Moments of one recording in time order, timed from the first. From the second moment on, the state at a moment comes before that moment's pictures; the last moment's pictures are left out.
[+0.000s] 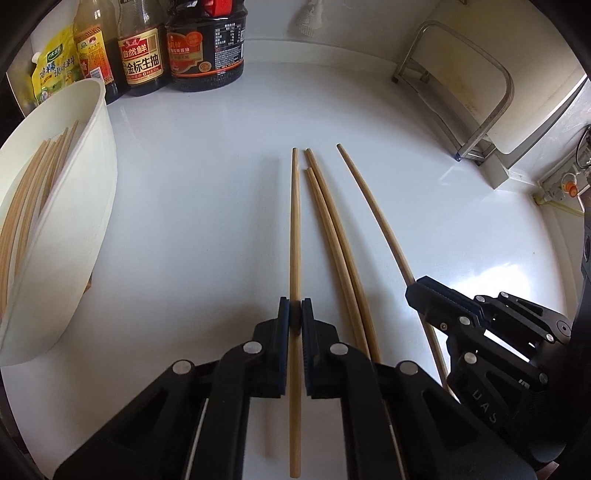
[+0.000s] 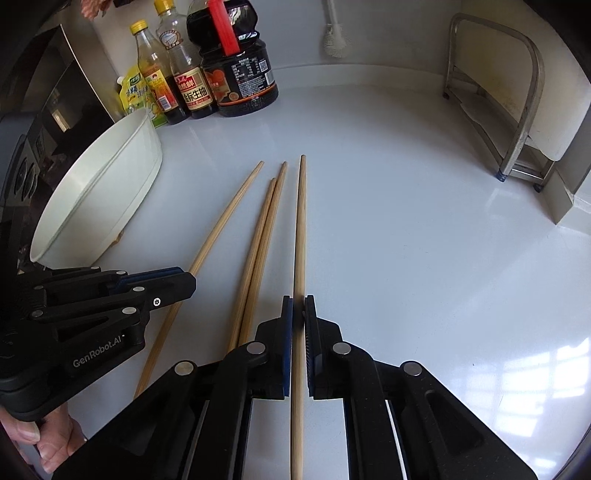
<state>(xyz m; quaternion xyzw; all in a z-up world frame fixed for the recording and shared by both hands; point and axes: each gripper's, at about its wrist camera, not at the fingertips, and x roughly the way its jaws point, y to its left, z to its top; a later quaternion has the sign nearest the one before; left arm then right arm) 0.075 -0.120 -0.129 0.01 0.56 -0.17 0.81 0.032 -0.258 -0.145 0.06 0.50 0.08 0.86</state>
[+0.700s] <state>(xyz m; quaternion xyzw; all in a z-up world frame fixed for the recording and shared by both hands) 0.111 0.029 -0.021 -0.03 0.48 -0.15 0.86 0.082 -0.134 -0.047 0.09 0.43 0.13 0.89</state>
